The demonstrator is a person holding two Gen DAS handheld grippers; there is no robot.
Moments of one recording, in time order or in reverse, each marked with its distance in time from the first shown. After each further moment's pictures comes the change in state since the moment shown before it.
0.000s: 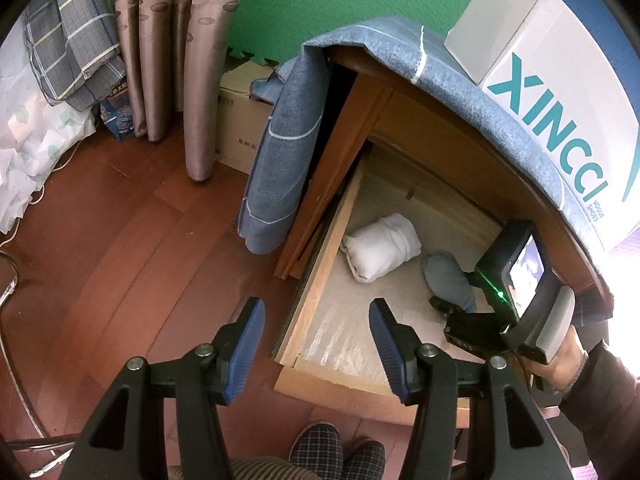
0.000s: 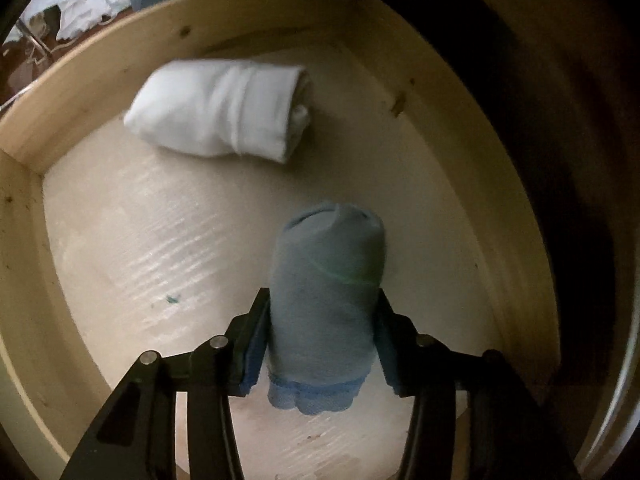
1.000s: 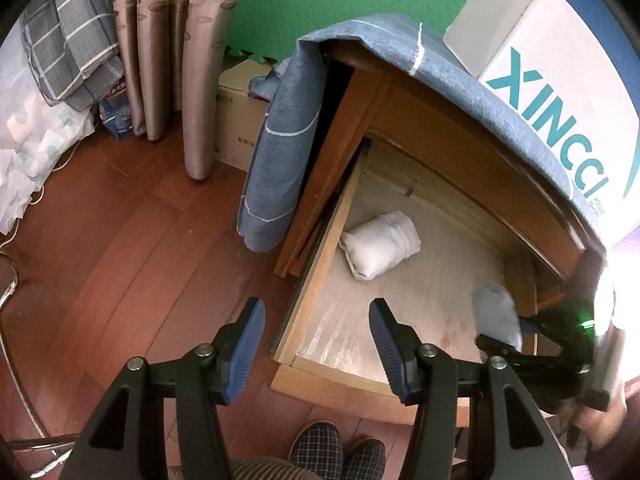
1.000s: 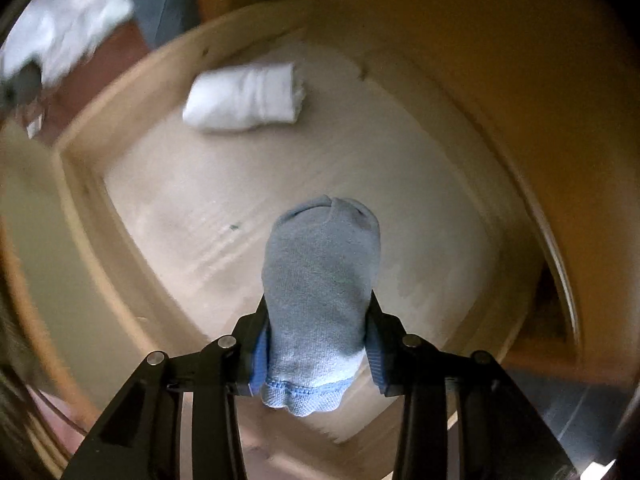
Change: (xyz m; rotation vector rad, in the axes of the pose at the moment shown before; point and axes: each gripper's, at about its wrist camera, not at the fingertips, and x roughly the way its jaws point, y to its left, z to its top) left arm -0.001 -0.002 -0.001 0.006 0.008 0.000; right arm -0.071 -0.018 -0.038 0.254 0.069 0.073
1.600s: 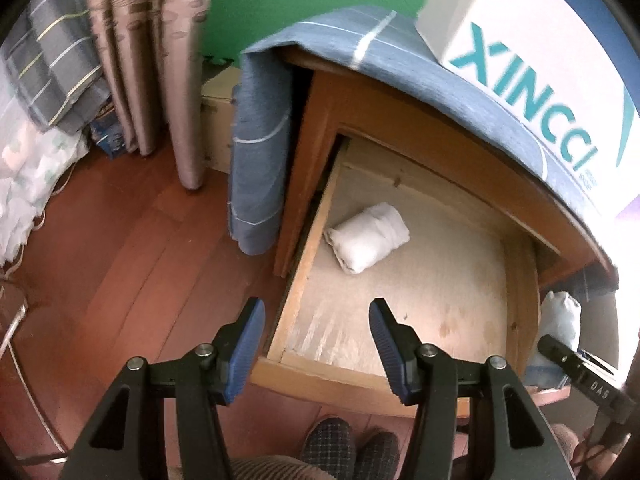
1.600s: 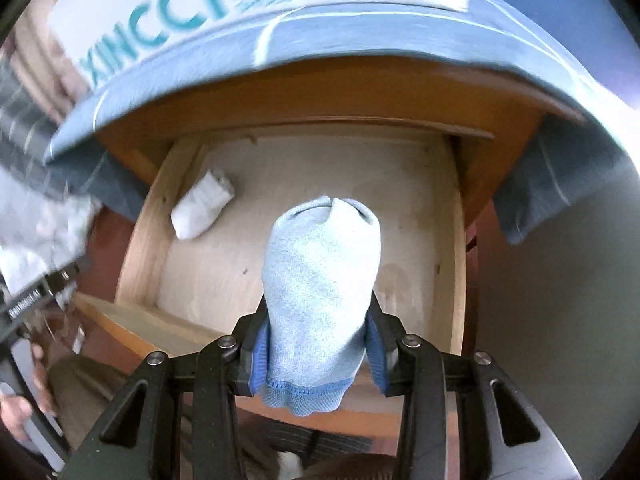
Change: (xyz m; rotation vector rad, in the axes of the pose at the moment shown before) left arm -0.003 -0.024 0.000 0.116 0.018 0.018; right arm -0.076 -0.033 -0.101 0.718 -0.238 0.150
